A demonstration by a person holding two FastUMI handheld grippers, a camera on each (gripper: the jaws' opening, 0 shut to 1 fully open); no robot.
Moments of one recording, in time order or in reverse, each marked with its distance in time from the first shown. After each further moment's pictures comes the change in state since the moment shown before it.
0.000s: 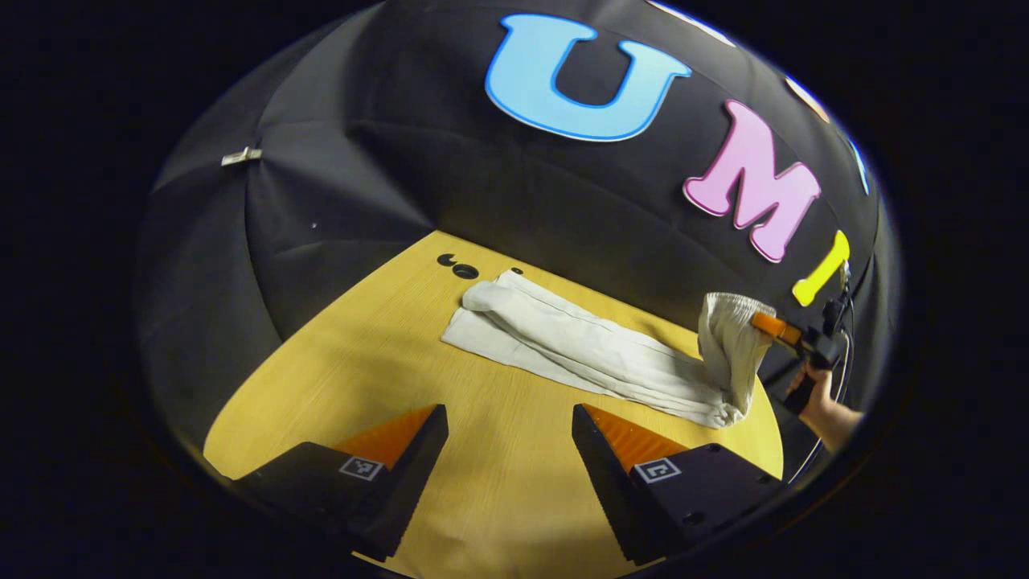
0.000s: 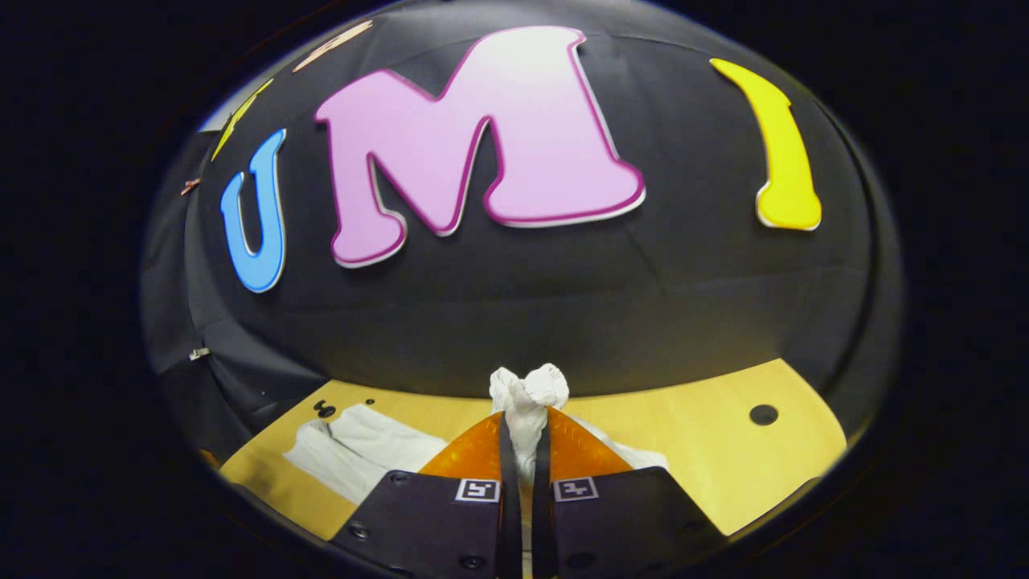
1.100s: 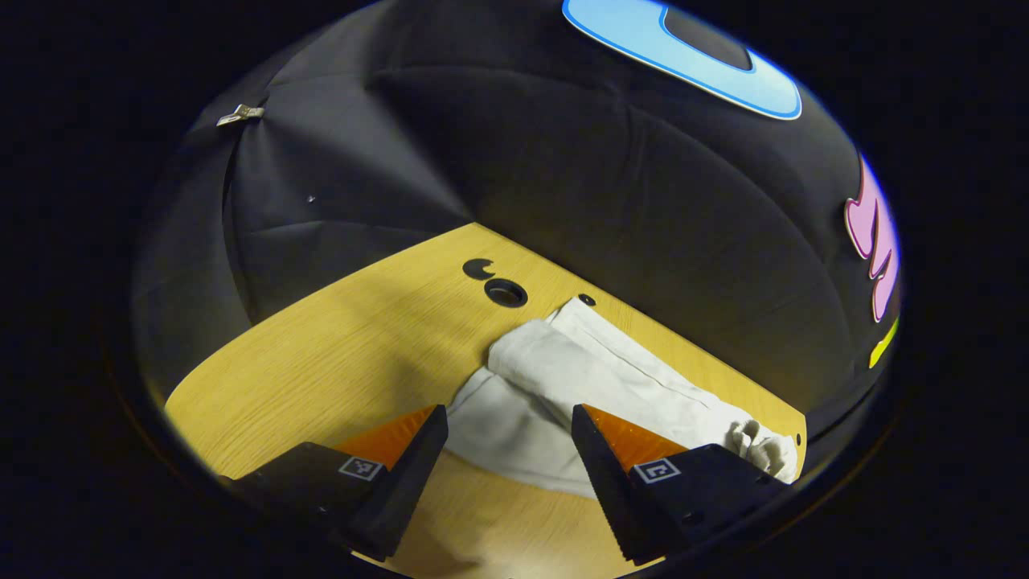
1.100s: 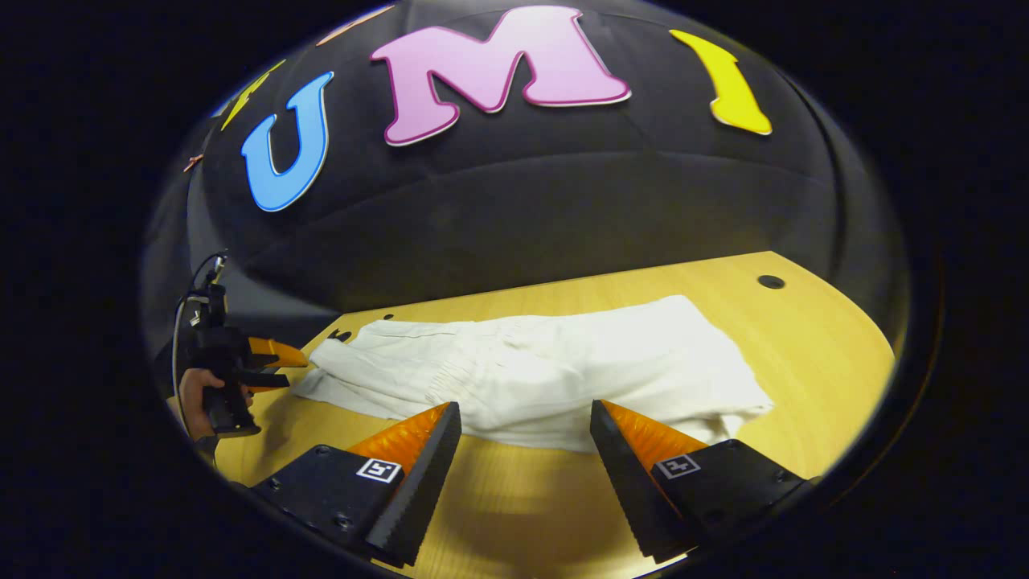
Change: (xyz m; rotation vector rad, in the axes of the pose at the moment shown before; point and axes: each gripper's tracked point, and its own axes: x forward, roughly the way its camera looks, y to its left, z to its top) left arm 0.223 0.043 0.065 -0.092 -0.056 0.177; right arm -0.128 -0.122 0.030 0.072 0.141 -0.071
